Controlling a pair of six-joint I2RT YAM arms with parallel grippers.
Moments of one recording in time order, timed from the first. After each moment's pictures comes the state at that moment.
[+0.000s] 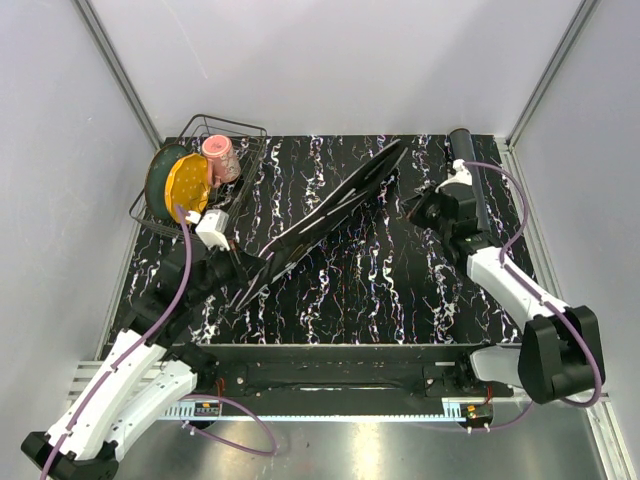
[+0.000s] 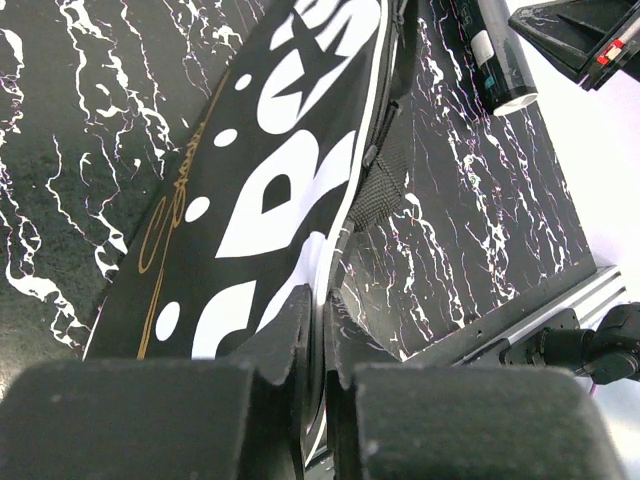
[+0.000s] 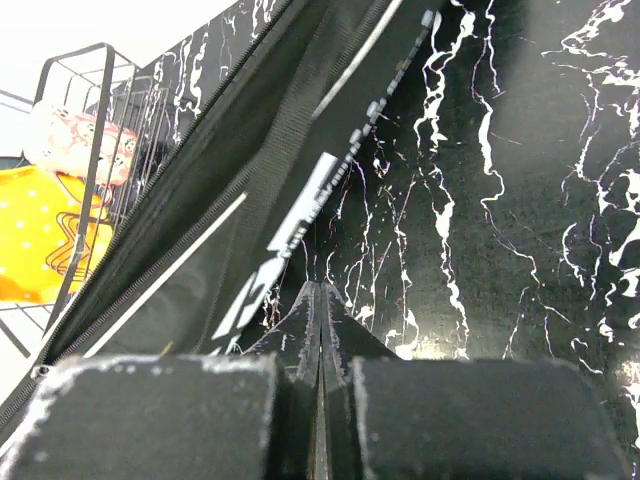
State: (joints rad) left arm -0.48 0.60 0.70 -0.50 0.12 -0.54; right arm 0.29 1.25 0.78 0.11 -0.03 0.69
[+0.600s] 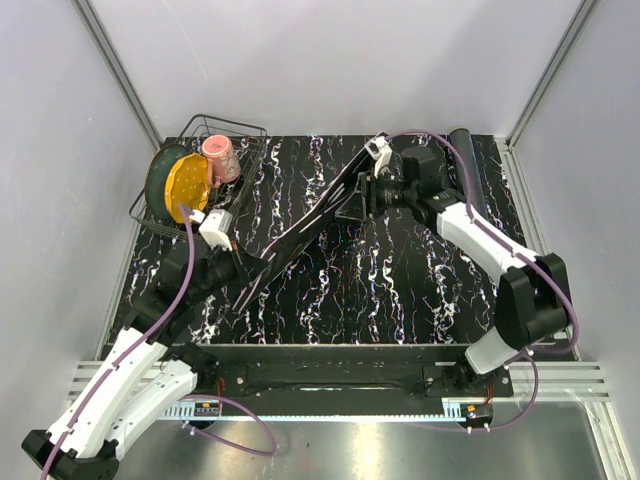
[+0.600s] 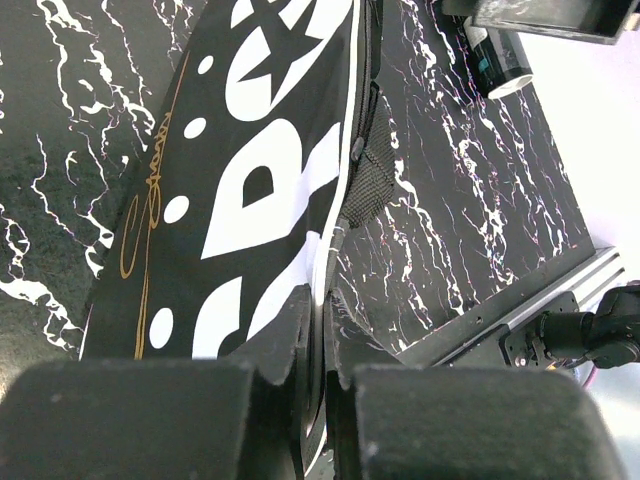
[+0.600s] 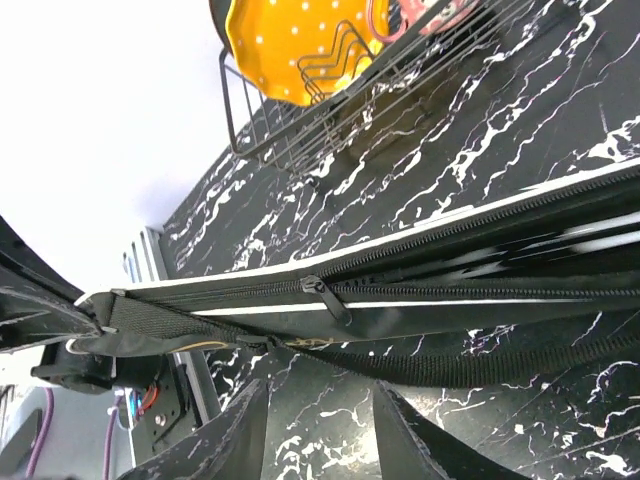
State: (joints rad) left arm -0.48 0.61 0.70 -0.50 0.16 -0.52; right arm 0.40 1.54 1.17 -0.08 -0.77 0.32
